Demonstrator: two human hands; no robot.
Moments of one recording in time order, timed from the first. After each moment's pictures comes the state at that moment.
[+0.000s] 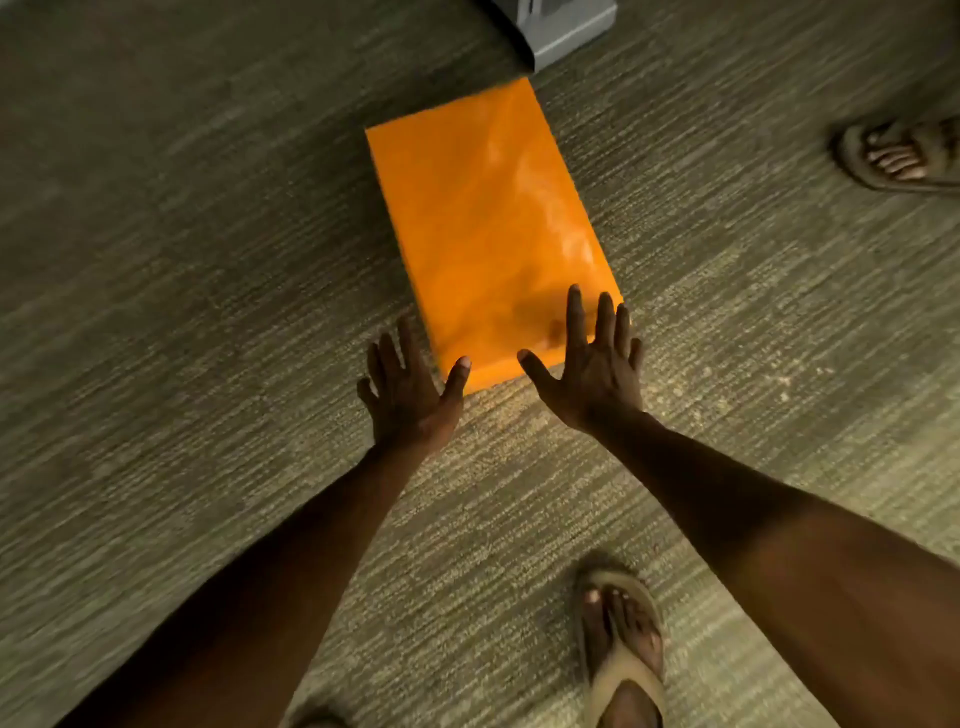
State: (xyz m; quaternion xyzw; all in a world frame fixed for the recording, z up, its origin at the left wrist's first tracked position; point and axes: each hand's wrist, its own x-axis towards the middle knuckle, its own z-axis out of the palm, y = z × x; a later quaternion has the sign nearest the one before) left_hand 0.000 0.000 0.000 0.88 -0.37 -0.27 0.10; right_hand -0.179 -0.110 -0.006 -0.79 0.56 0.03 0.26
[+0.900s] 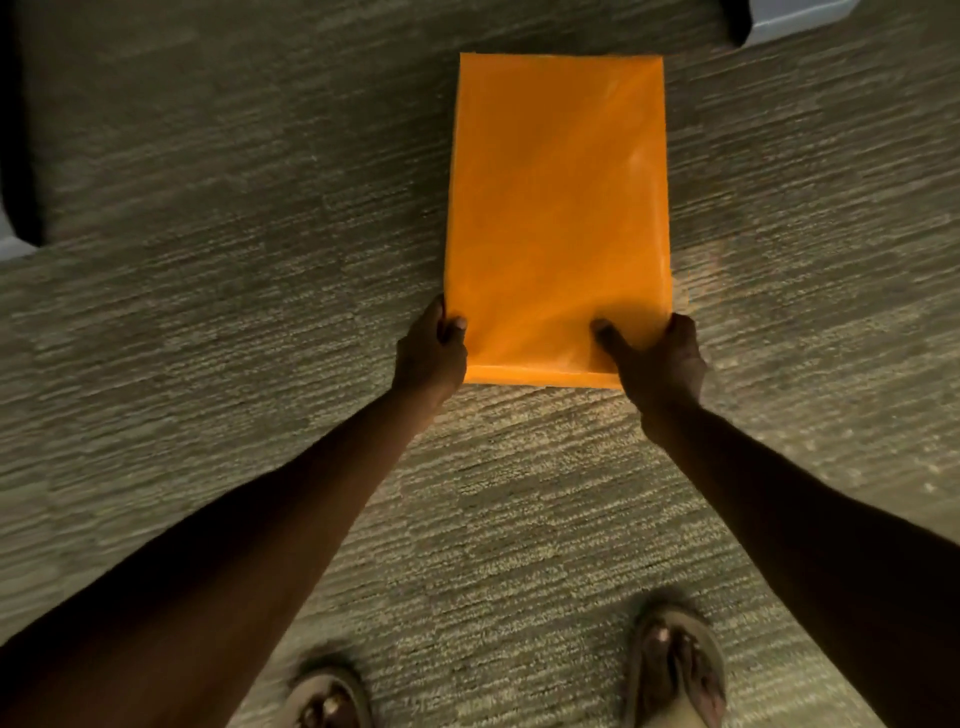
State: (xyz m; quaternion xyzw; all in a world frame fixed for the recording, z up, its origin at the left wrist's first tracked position) left_hand 0.115 0.068 -0.044 0.86 -0.17 -0.35 0.33; right_hand -0.072 -0.072 -0.045 -0.62 0.66 -0.14 0.40
